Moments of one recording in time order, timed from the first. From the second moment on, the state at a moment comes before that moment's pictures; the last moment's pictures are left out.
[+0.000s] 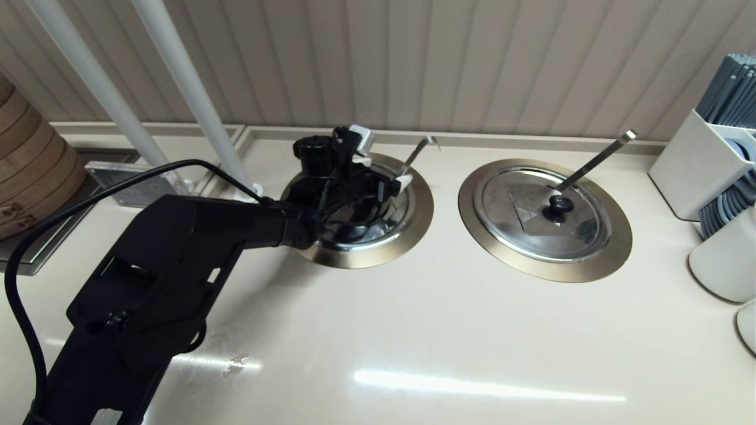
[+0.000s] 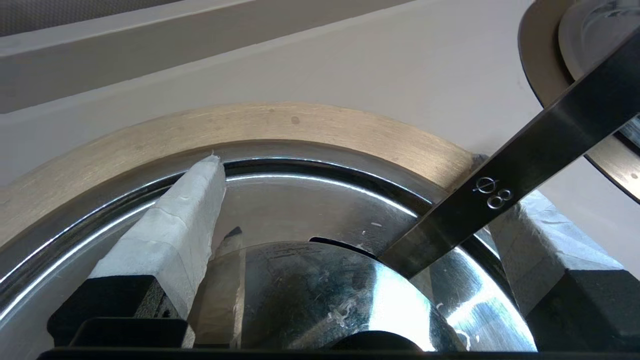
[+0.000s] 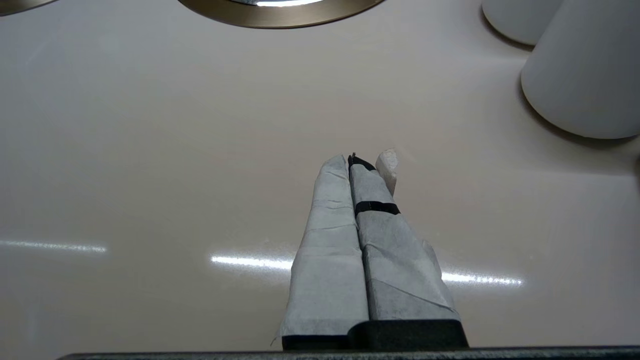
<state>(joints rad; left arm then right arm) -0.44 2.45 -1.98 -0.53 -0.21 0.10 0.00 0.00 -0.01 0.02 0.00 0.00</state>
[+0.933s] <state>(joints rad) -0.44 2.42 -1.94 -0.56 -0.20 0.01 0.00 0.00 -0.01 0.02 0.00 0.00</state>
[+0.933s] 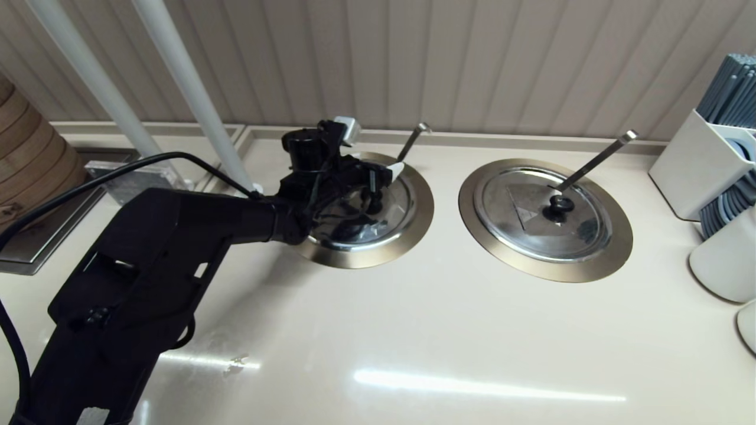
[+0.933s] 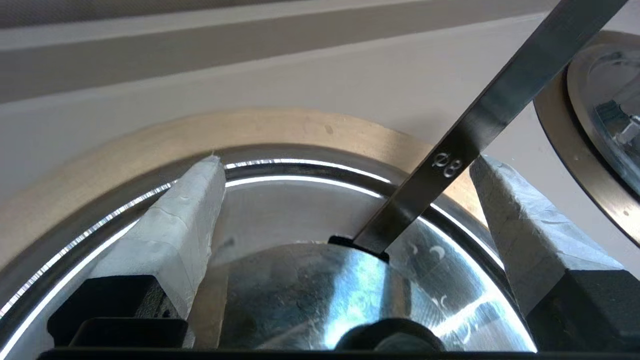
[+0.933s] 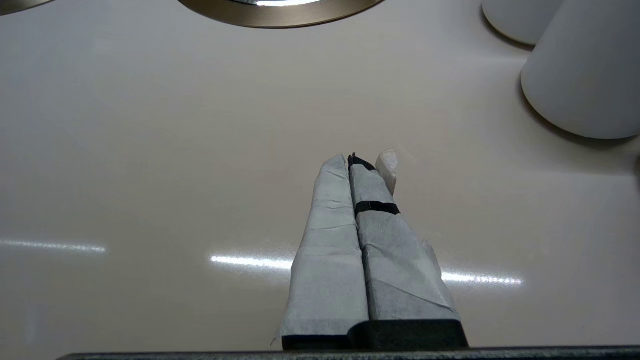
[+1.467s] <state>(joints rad) -0.47 2.29 -1.69 -0.57 -0.19 0.01 0.00 0.00 -0.01 0.02 0.00 0.00</state>
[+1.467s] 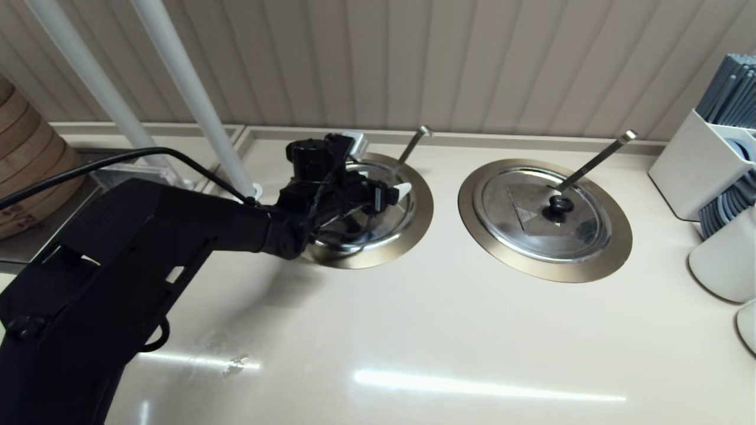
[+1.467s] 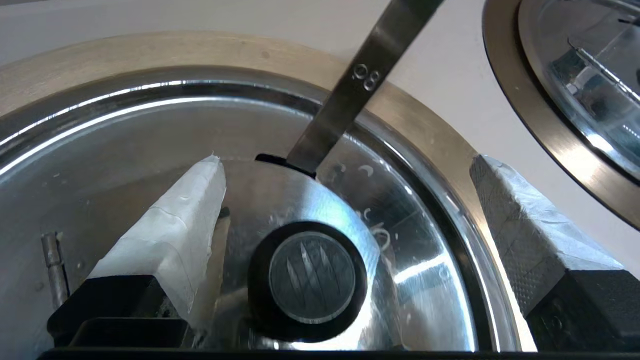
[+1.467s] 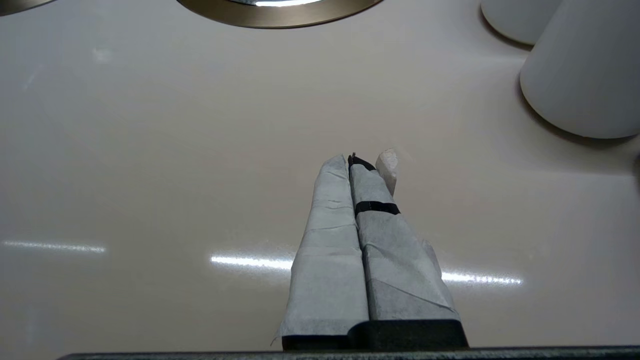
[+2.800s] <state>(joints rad) -0.03 0.43 -0.82 0.42 -0.02 0.03 0.00 0.00 -0.01 0.02 0.00 0.00</state>
